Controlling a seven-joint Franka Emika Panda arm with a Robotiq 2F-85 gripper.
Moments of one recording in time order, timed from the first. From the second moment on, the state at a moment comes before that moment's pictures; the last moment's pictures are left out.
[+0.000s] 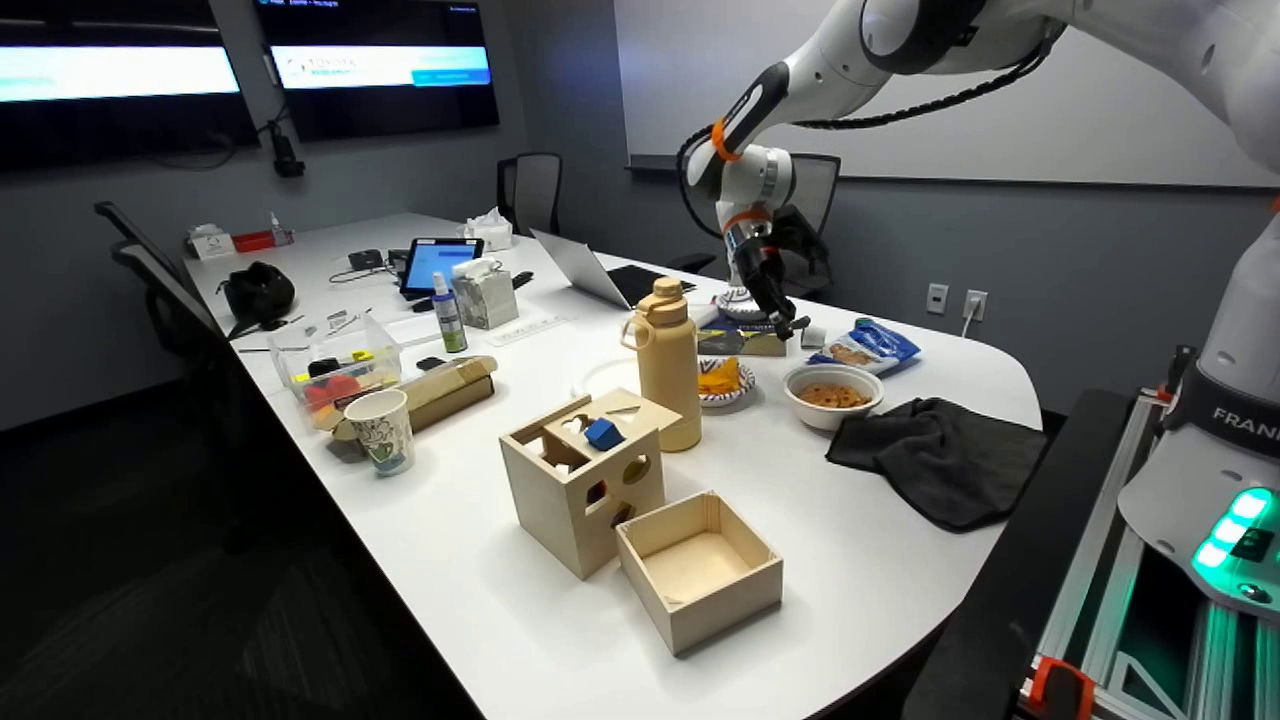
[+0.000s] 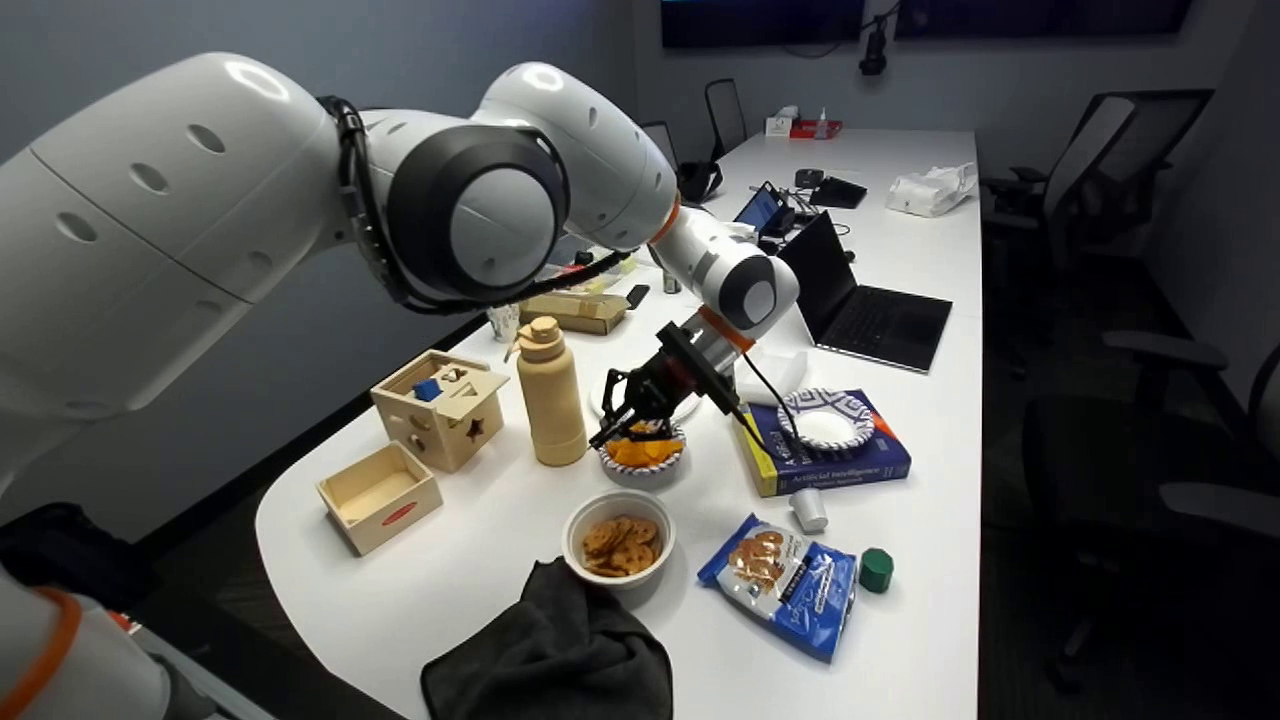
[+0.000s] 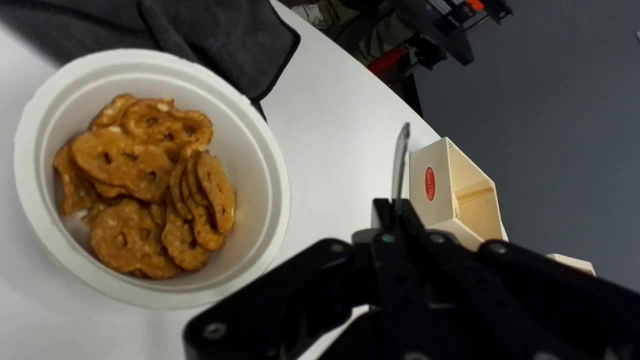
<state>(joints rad) -0.37 1.05 0.02 -1.19 0.24 1.23 -0.61</state>
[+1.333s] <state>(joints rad) -0.28 0.83 -0.12 -1.55 0.15 1.03 -0.14</state>
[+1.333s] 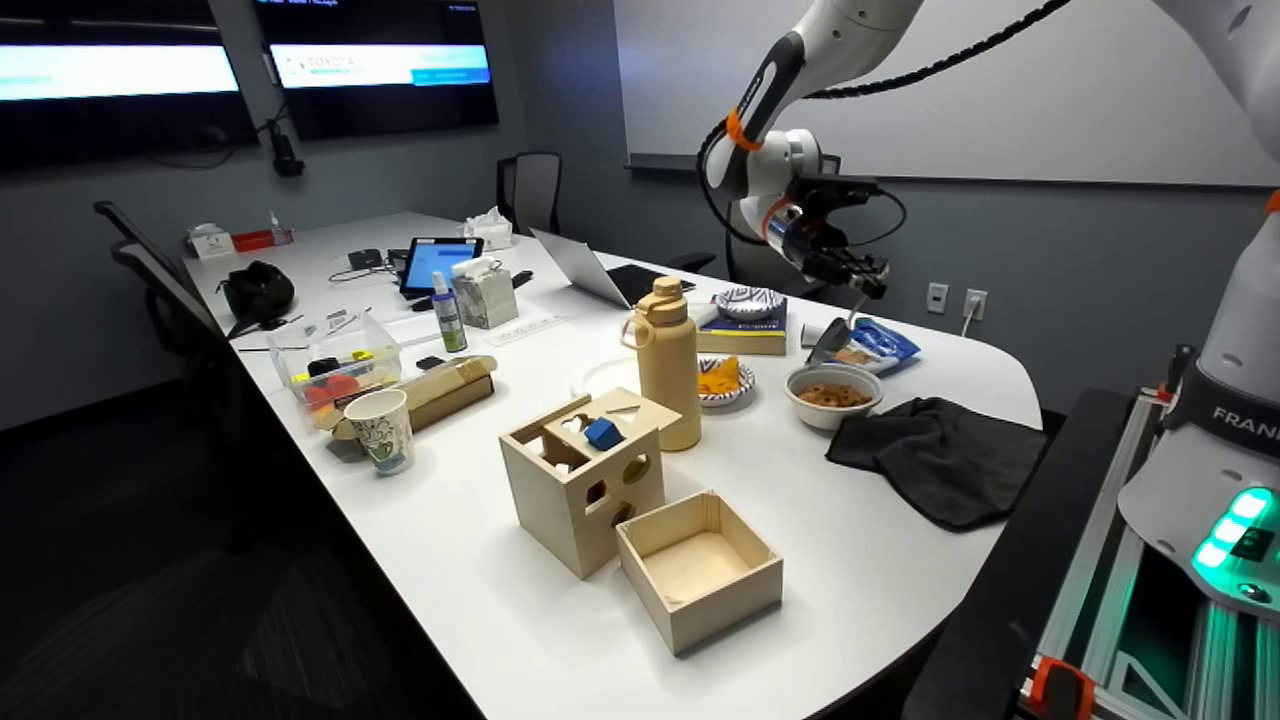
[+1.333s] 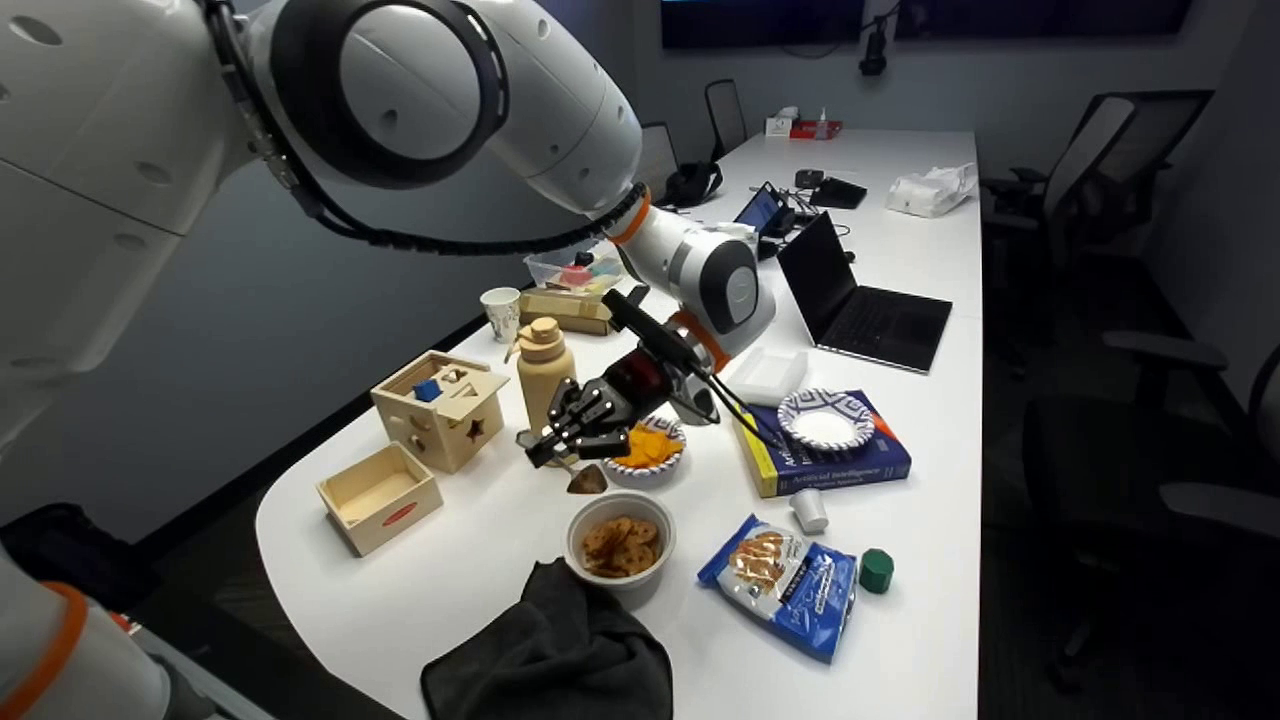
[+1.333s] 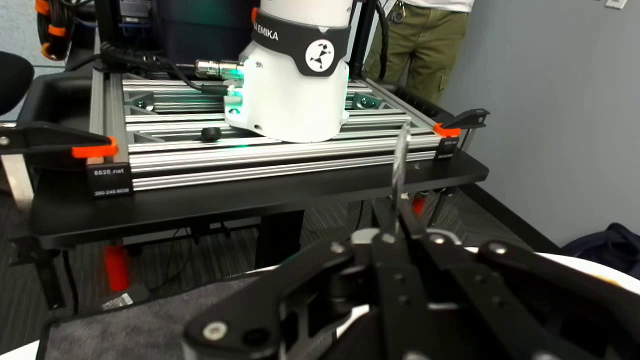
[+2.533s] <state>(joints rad) -0.29 0.83 -0.19 -1.70 0.17 1.18 0.00</state>
